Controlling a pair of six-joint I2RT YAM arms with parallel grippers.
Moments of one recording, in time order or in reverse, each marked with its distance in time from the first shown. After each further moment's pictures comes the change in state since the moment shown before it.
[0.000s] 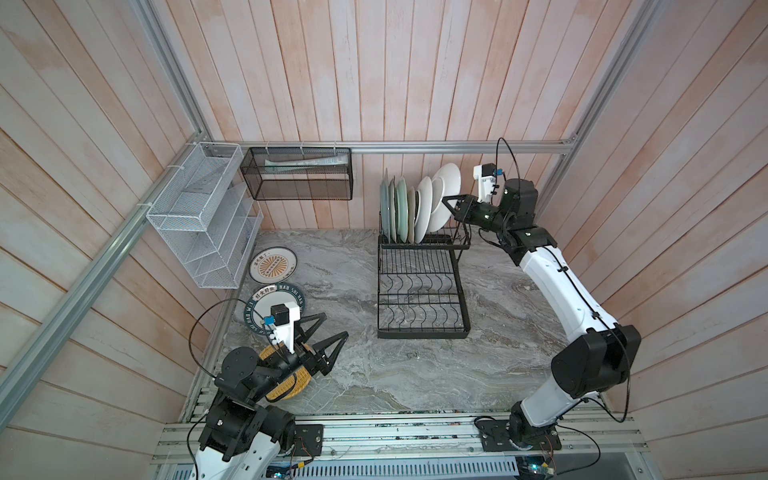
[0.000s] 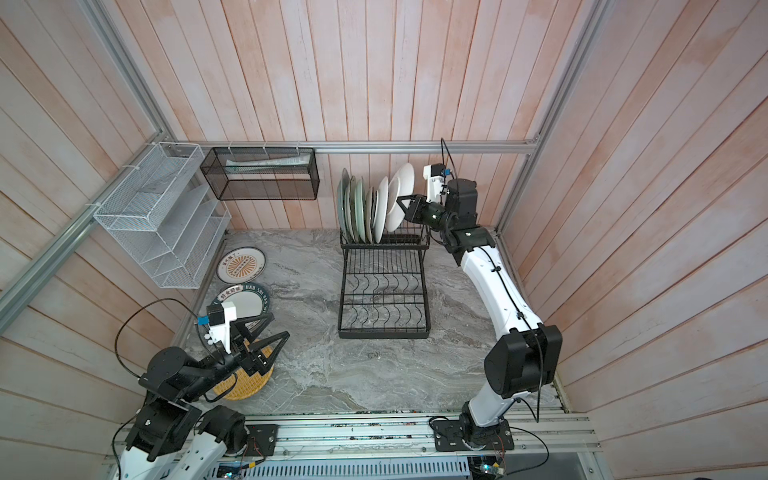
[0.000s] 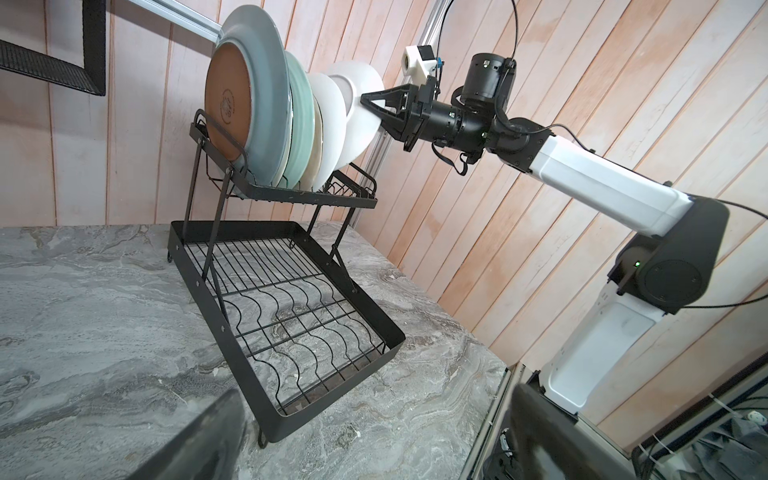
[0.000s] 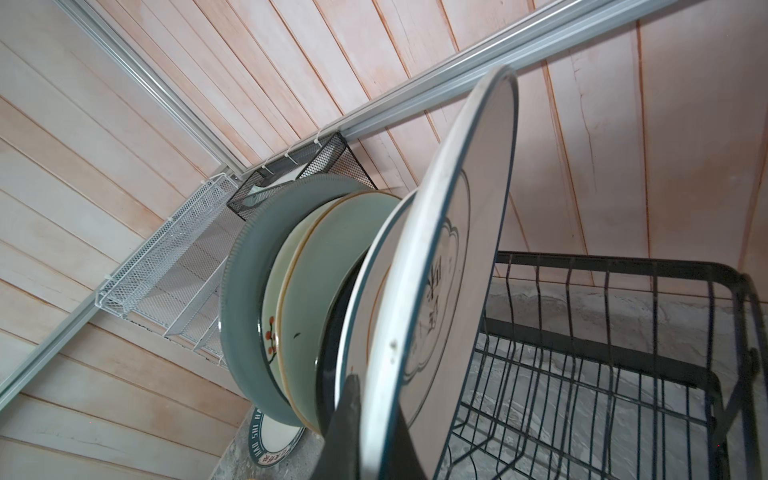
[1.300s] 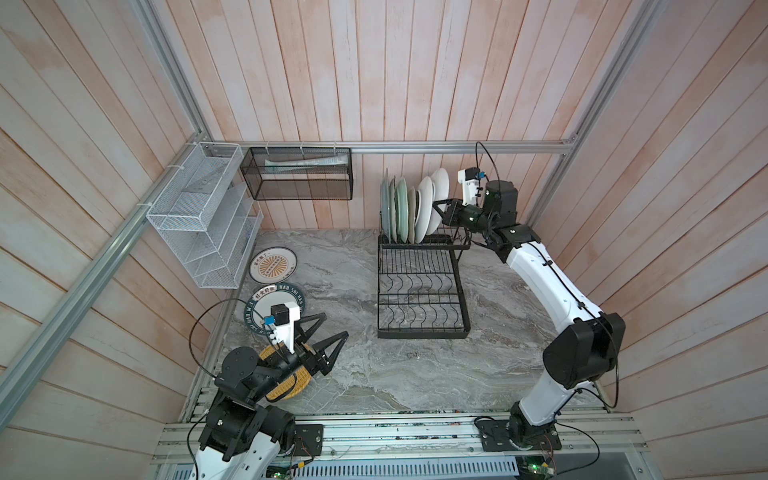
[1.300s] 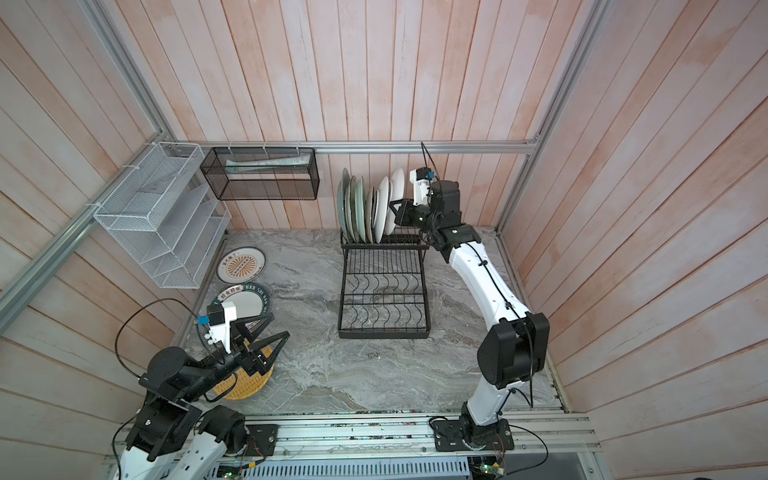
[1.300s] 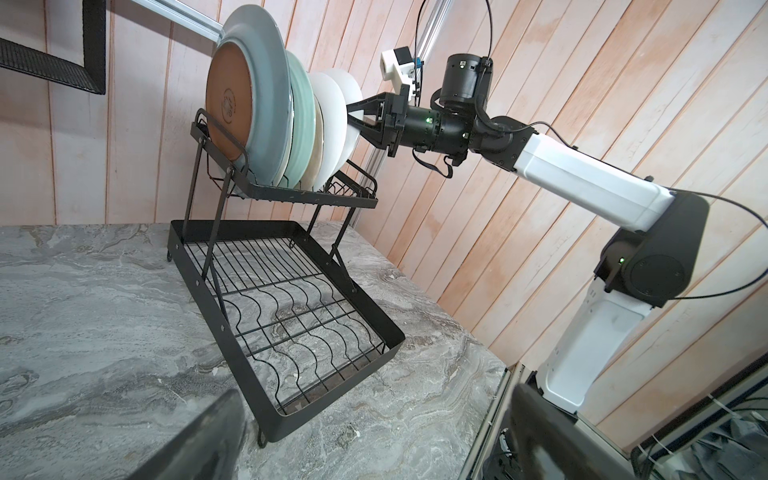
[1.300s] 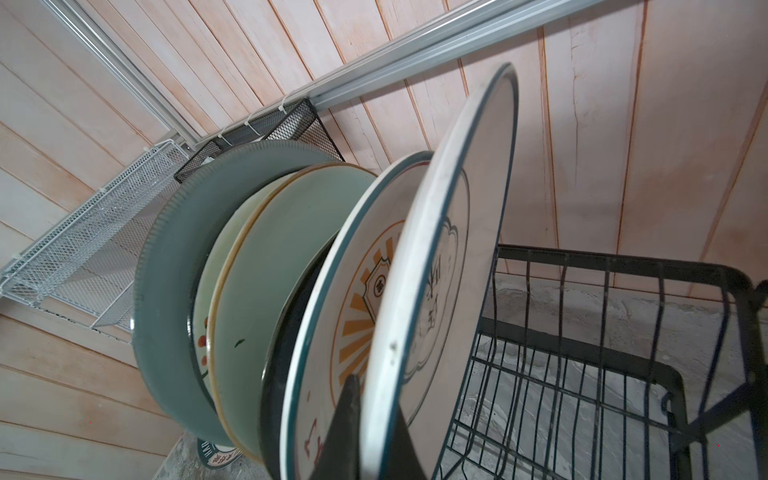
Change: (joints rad) left arm 0.000 0.000 -0.001 0.000 0.000 -0.001; right arm 0.068 0.079 0.040 -0.069 0.137 -0.118
